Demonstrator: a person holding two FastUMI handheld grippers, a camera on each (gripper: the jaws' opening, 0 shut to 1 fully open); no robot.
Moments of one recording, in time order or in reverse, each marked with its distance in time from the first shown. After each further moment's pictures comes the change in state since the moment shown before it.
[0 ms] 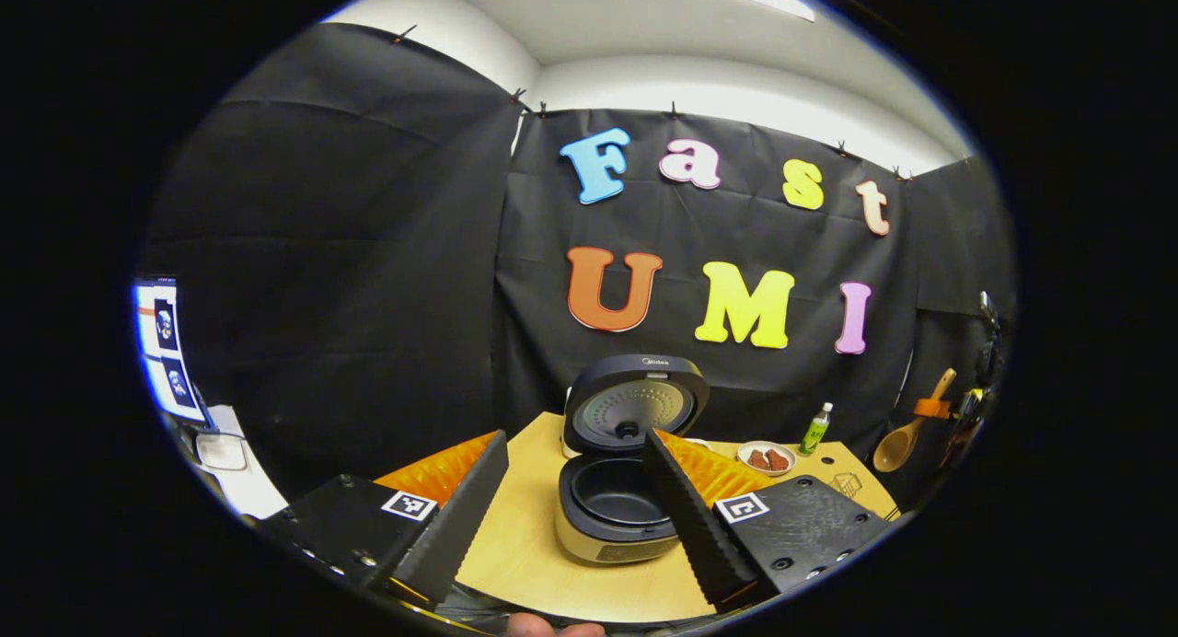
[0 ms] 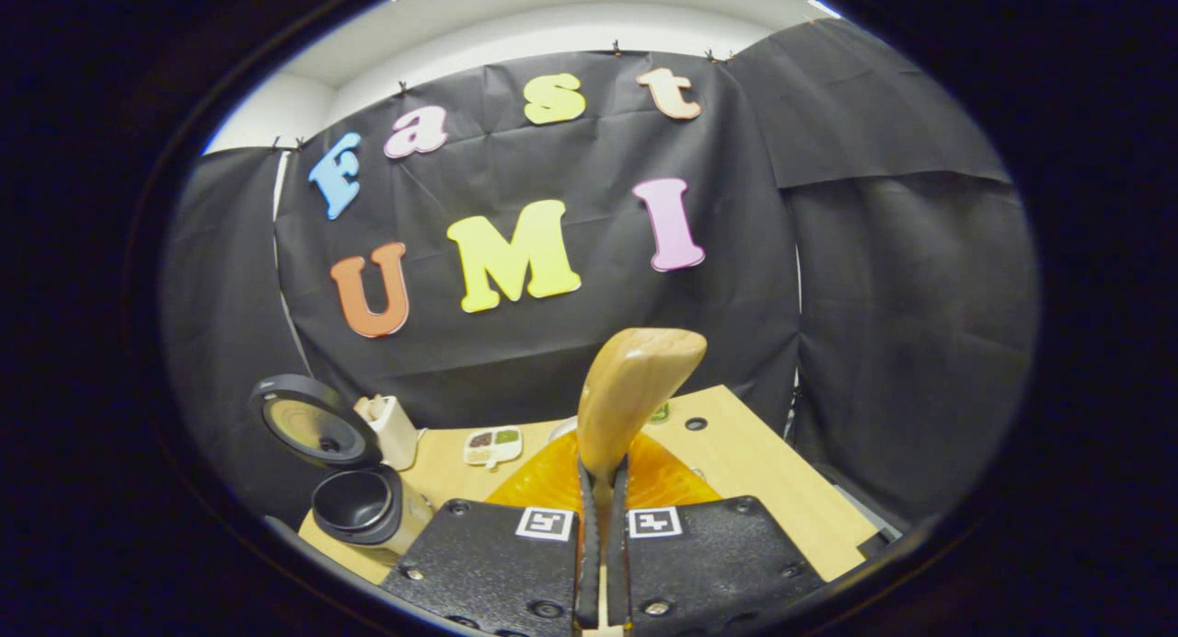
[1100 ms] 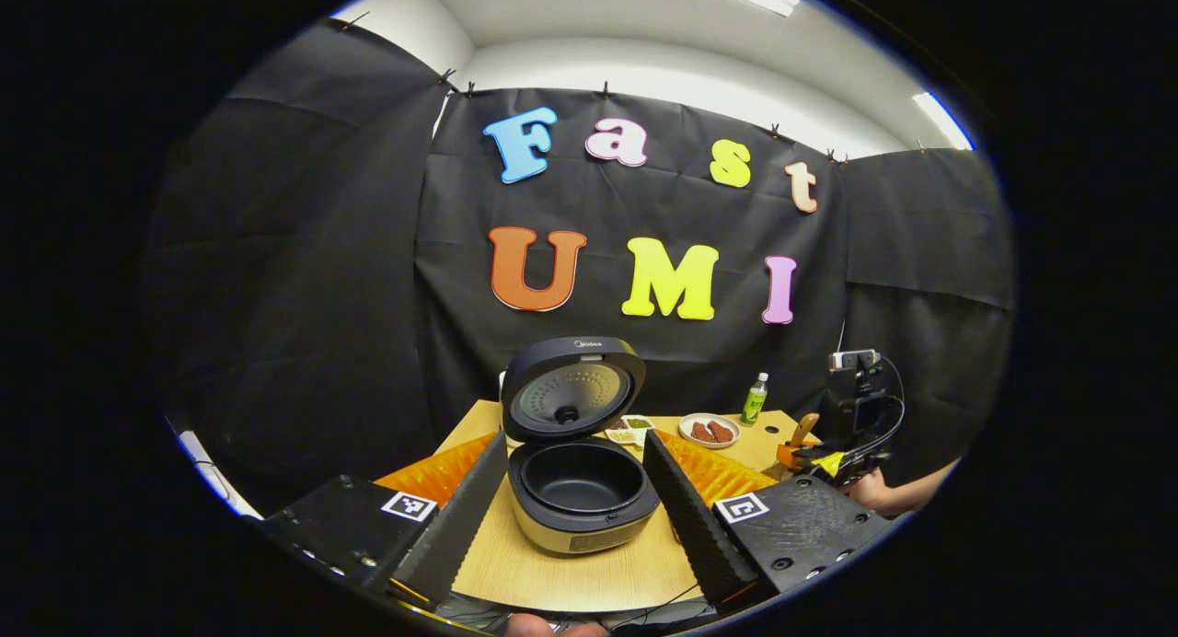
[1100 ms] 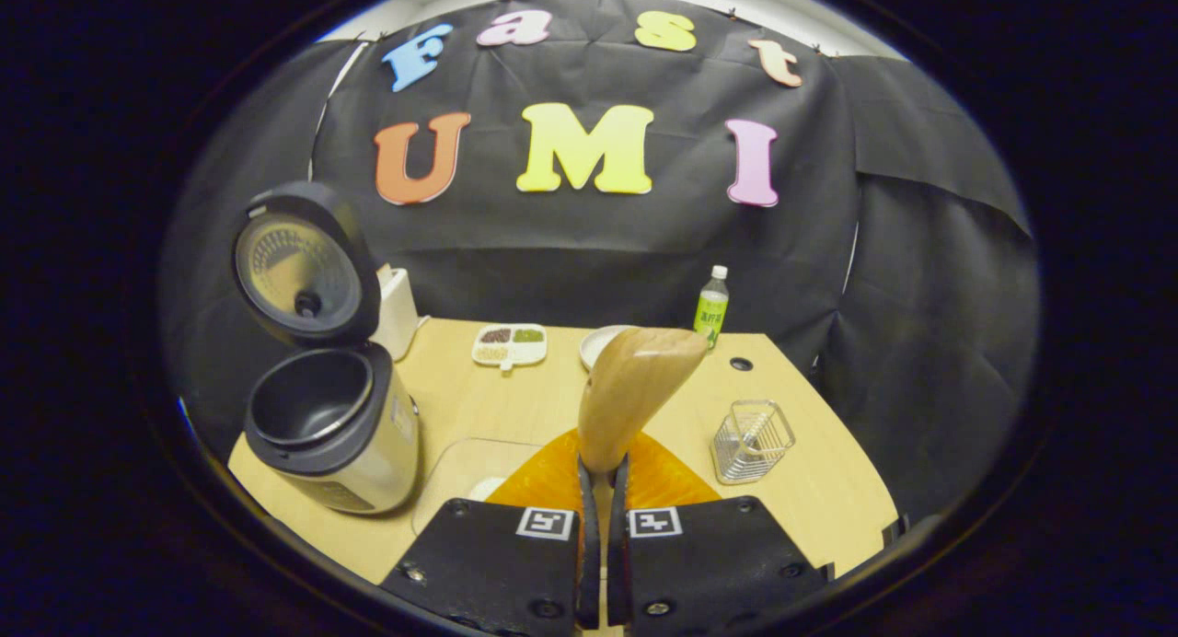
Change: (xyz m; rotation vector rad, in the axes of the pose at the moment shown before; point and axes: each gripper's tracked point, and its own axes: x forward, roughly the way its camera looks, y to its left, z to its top) left arm 0.019 -0.042 -0.011 0.017 0.100 -0.225; right arm 0.089 0.064 -0.178 -0.287 0.234 -0.035
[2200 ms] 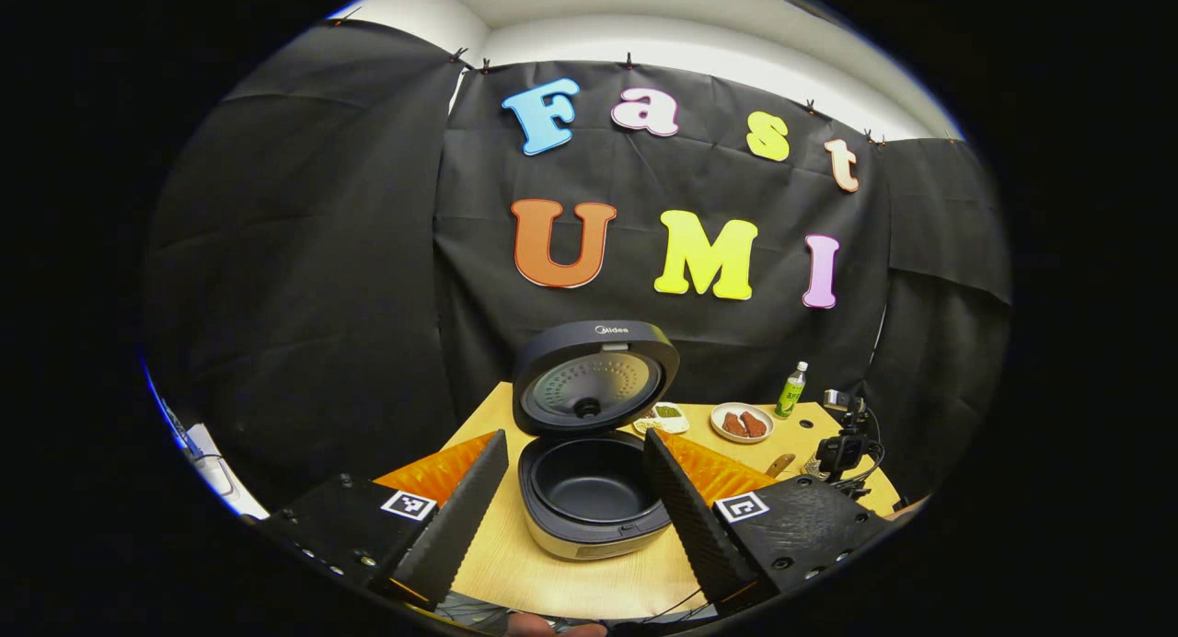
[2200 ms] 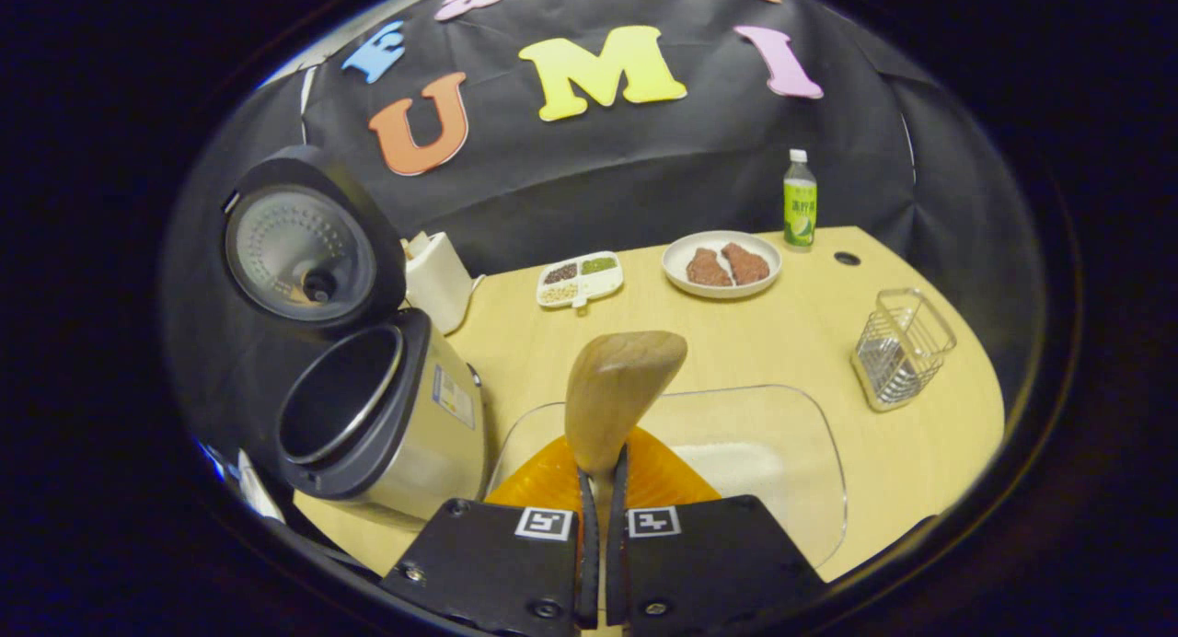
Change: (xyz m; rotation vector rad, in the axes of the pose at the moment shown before) left arm 0.045 0.001 -0.012 -0.004 0.072 0.102; right arm 0.054 0.093 -0.051 0.303 0.216 0.302
